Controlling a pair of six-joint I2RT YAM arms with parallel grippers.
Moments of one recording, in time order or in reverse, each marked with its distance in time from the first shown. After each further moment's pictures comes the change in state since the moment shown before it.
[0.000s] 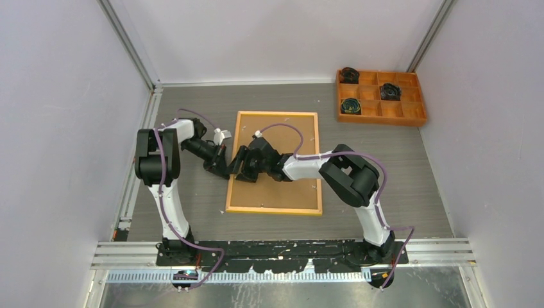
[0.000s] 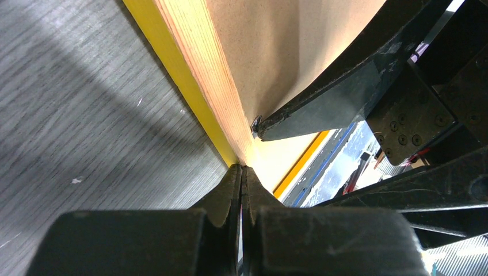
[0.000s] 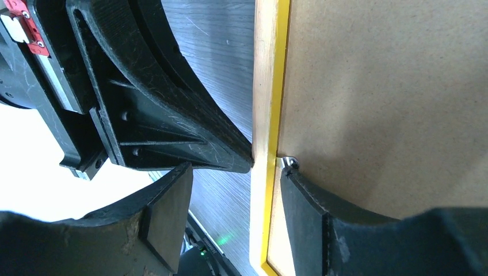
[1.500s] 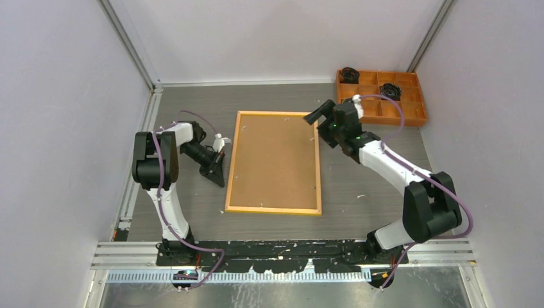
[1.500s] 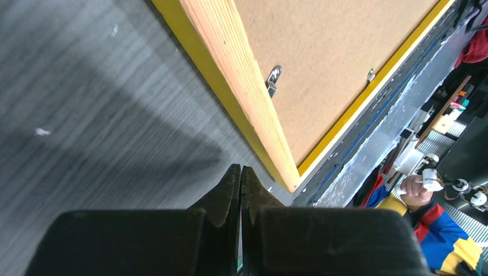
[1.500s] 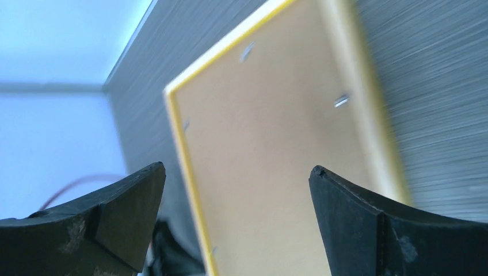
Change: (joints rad) left arm 0.006 -0.046 -0.058 -0.033 -0.095 0.120; right arm -0.499 -0.608 -0.285 -0.259 0.204 -0.126
